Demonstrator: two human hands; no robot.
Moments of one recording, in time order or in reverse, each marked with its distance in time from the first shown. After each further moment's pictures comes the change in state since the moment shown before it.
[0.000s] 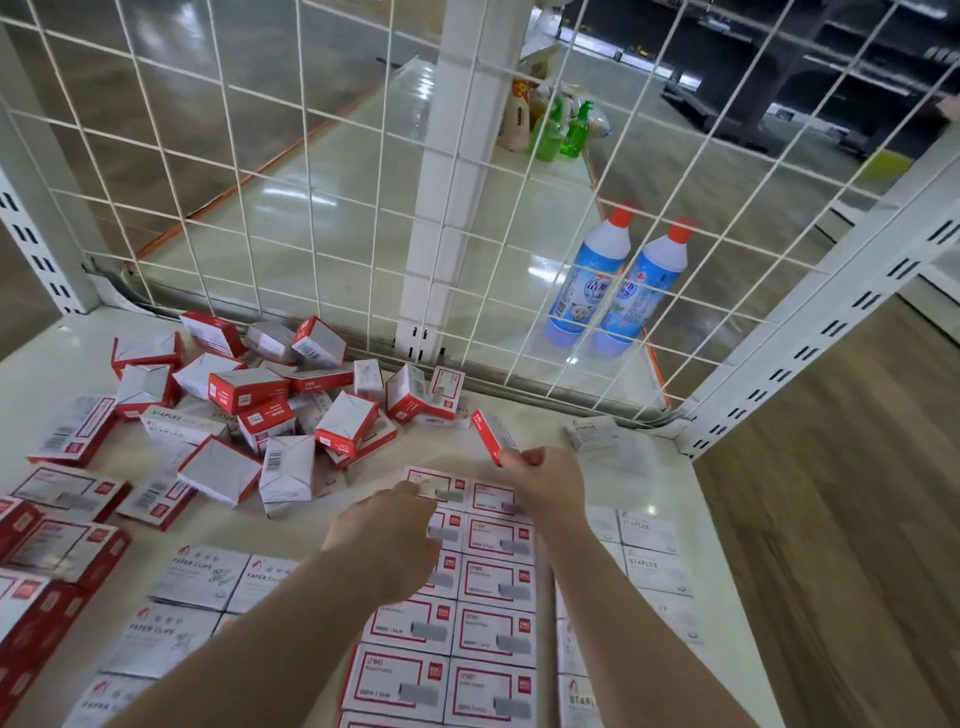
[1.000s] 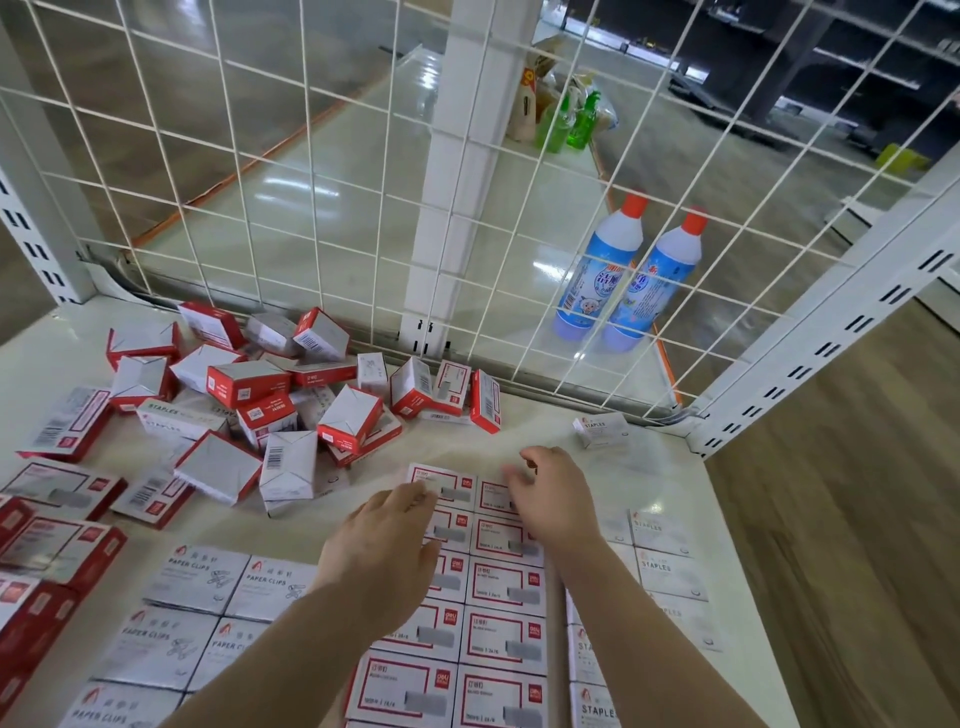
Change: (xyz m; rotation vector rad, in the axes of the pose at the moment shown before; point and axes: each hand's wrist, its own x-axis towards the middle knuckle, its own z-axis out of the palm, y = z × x) left_hand -0.008 -0.009 0.015 -0.053 0.126 0.006; right_hand -0.007 0.005 -0.003 -0.411 -0.021 -0.208
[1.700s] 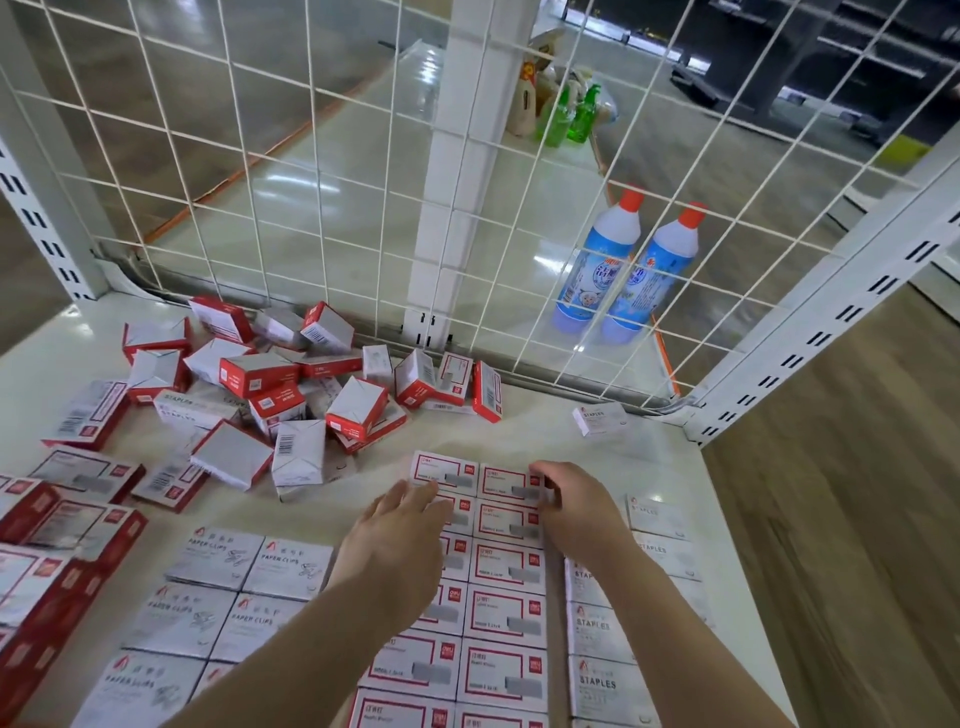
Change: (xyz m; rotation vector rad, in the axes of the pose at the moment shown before) left_hand -0.008 0.007 0.006 0.018 -0.085 -0.020; right_hand -0.033 0.012 -0.026 0.055 -0.155 -0.044
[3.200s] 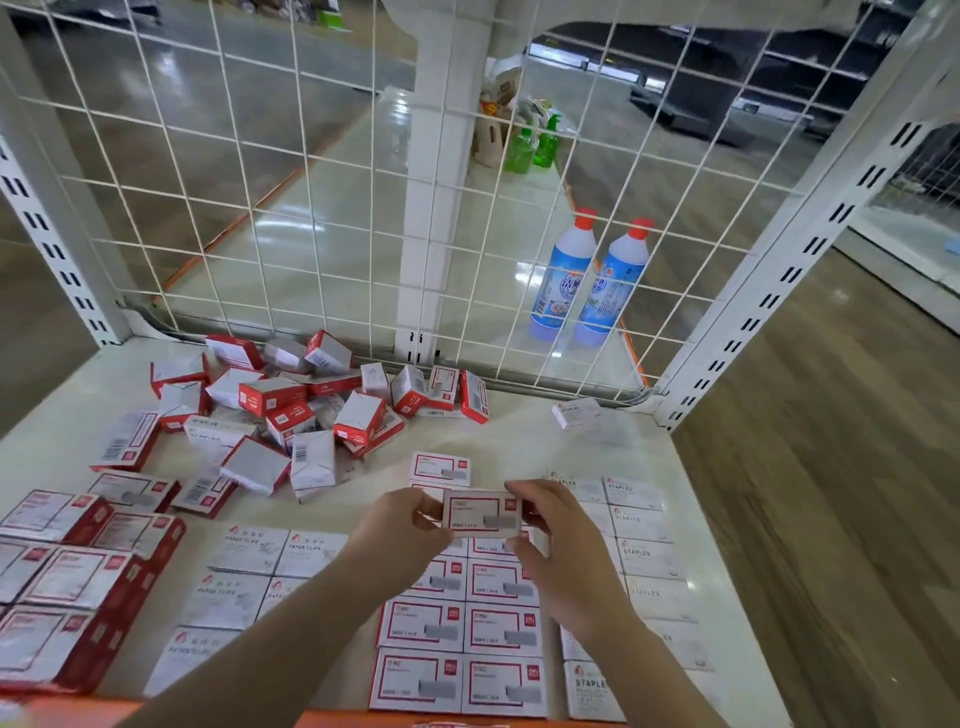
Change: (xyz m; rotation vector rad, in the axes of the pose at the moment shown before) left_hand -0.037 0.010 -0.034 -0.645 -0.084 -0.210; right_hand -0.088 -0.024 0.006 0.170 0.166 -0.203
